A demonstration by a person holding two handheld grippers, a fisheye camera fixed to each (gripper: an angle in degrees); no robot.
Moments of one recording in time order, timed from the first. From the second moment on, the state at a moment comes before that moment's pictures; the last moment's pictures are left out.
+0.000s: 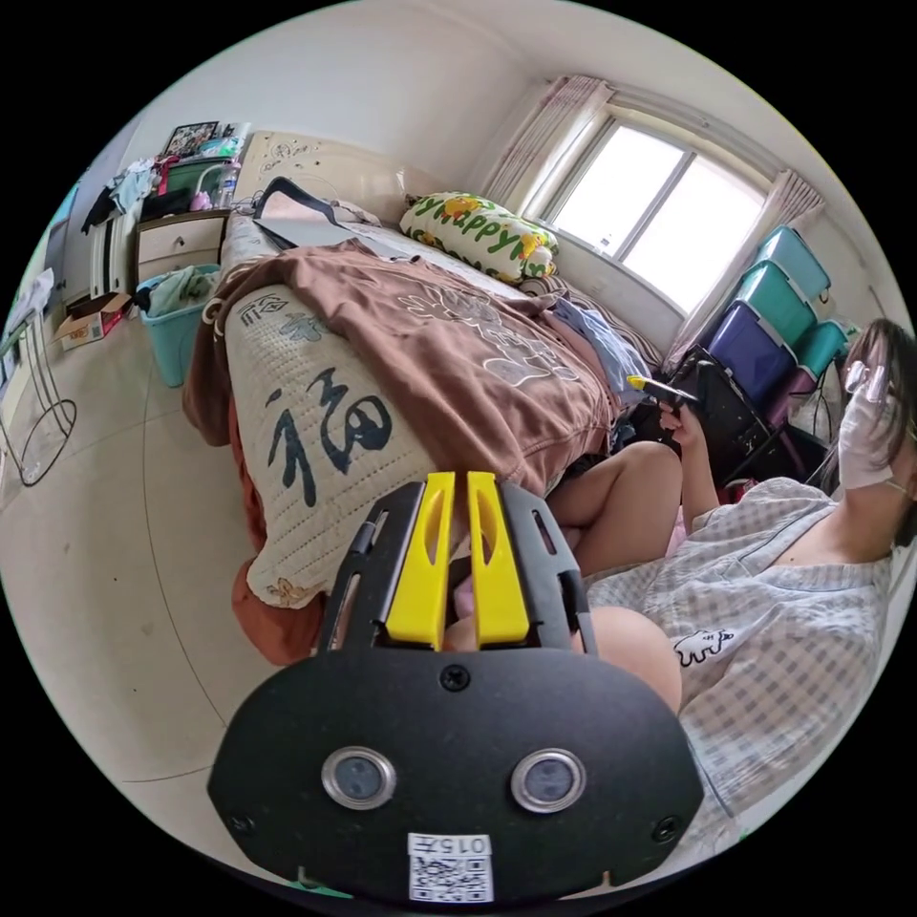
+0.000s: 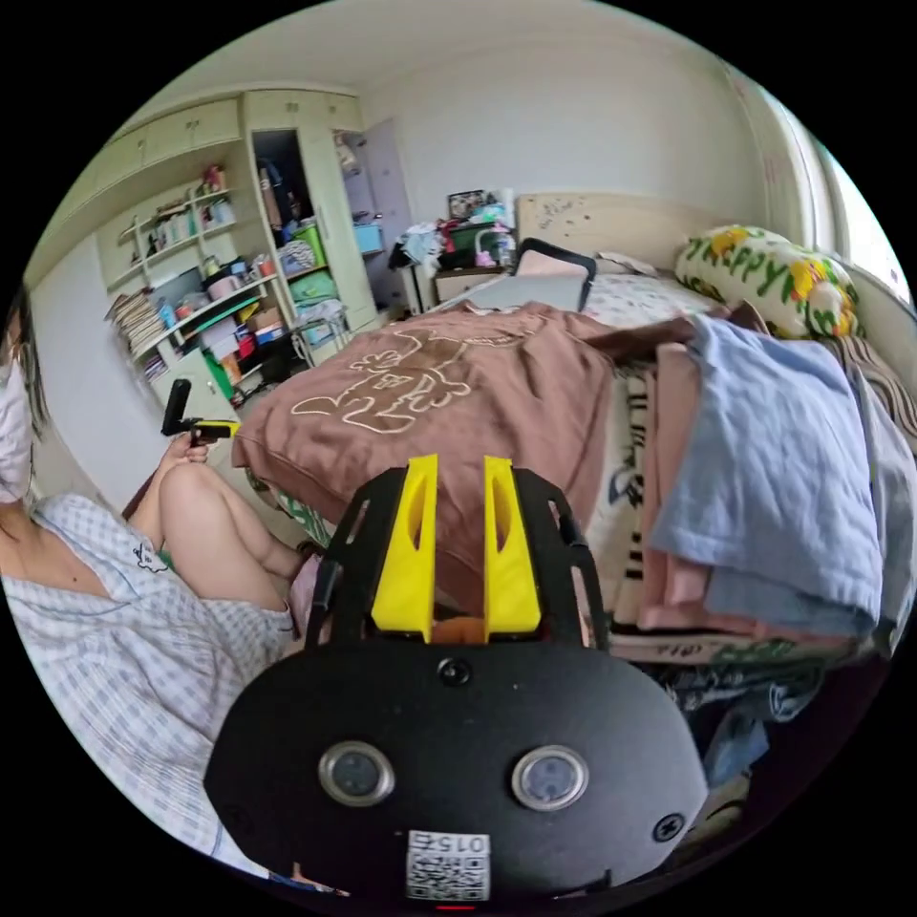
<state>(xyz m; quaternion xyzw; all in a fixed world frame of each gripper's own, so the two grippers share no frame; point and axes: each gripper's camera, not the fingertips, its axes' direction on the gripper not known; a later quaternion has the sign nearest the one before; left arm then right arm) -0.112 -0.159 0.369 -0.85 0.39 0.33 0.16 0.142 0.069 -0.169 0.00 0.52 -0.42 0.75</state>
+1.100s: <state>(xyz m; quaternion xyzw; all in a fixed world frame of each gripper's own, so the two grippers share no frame) -0.107 -0.198 0.296 -0.81 0.38 0.43 0.13 0.289 0.053 -0.291 -0.01 0.48 -0.28 0.83</state>
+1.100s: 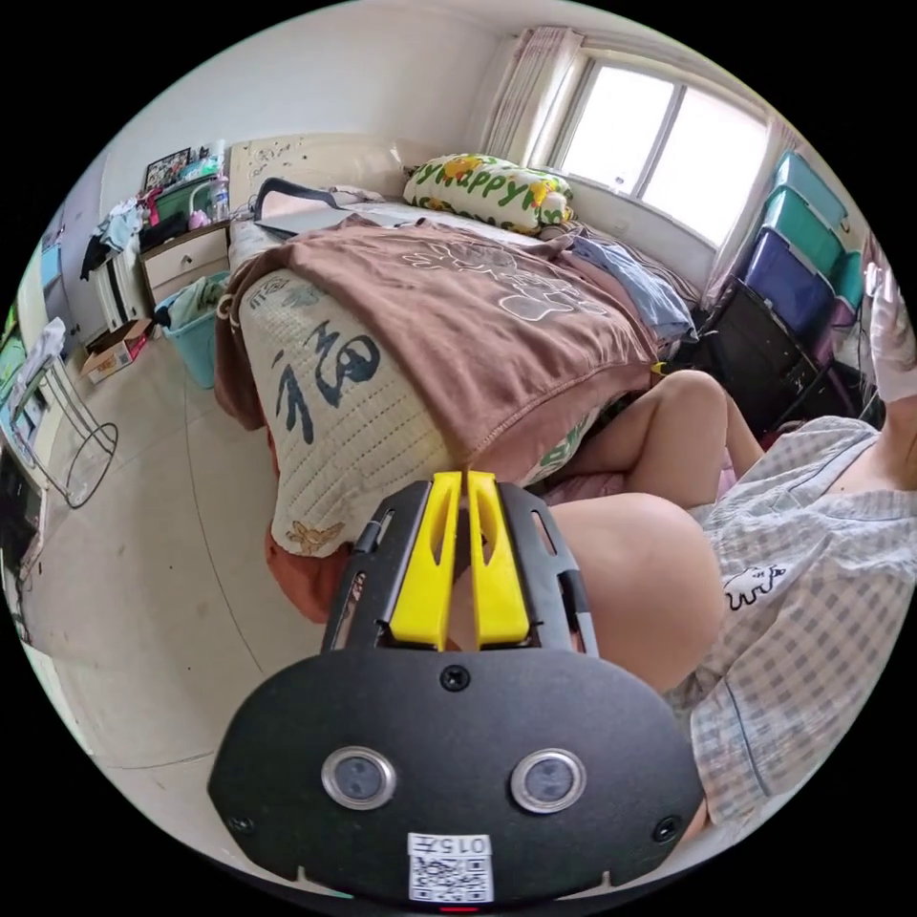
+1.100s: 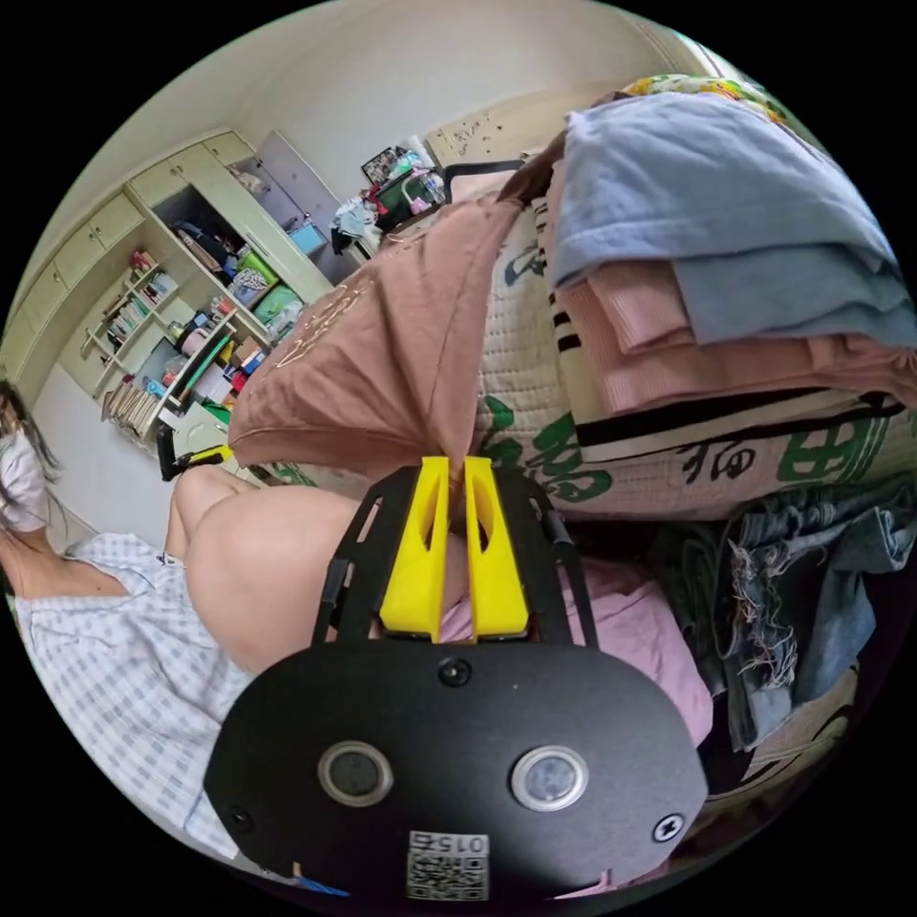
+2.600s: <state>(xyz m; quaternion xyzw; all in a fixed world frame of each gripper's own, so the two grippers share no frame) -0.082 0.490 0.336 -0.81 0.24 0.50 0.21 0.236 -0.457 0.152 -0.05 0.72 -0.32 0.61</state>
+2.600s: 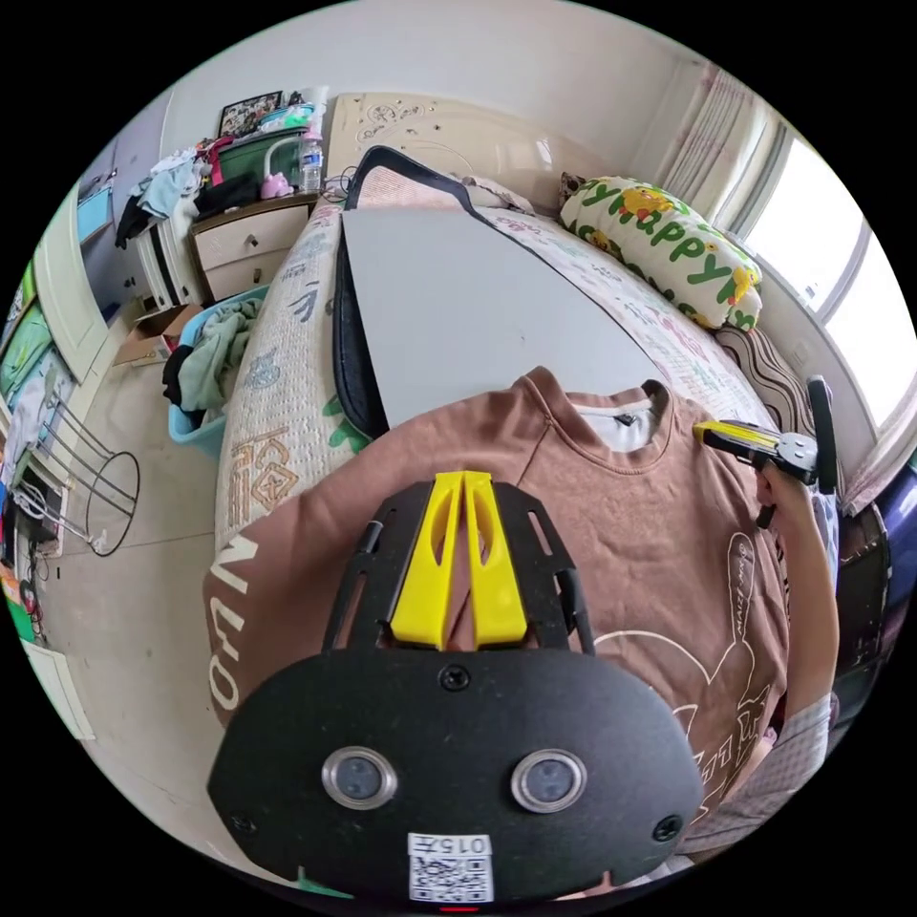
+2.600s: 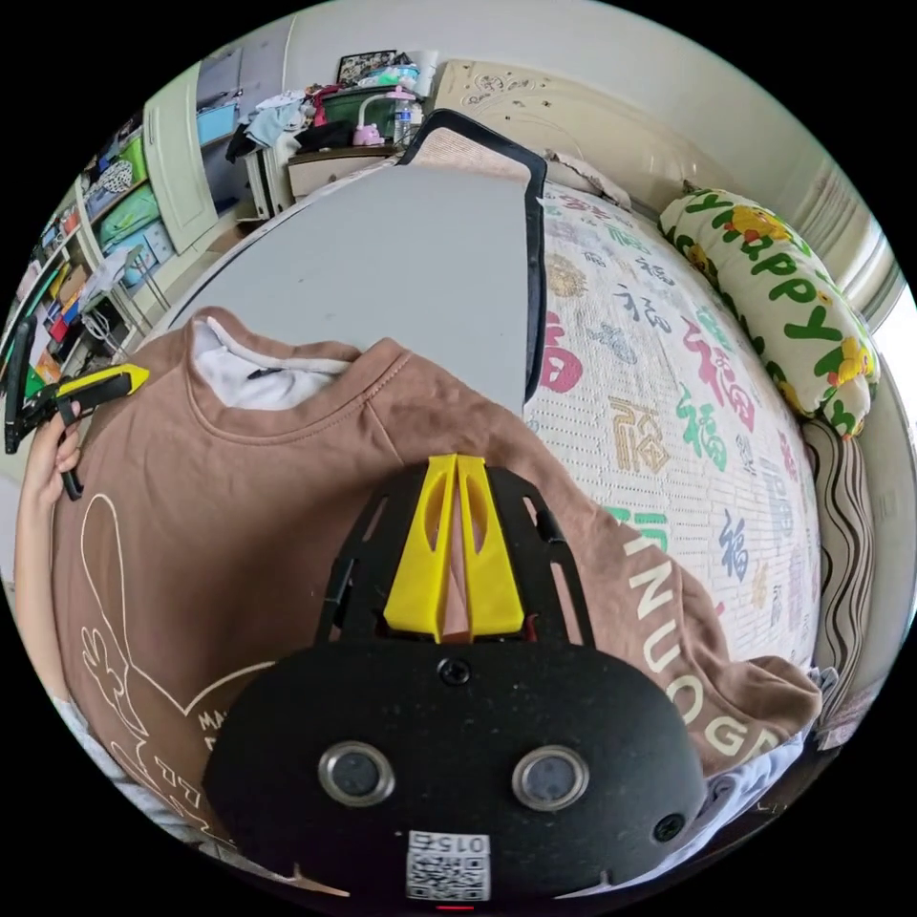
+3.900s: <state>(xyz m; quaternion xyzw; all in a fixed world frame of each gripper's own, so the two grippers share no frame) -0.241 0.440 0.303 -0.65 0.27 0.68 0.19 0.166 -0.354 -0.362 0.25 0.44 -0.09 0.86</state>
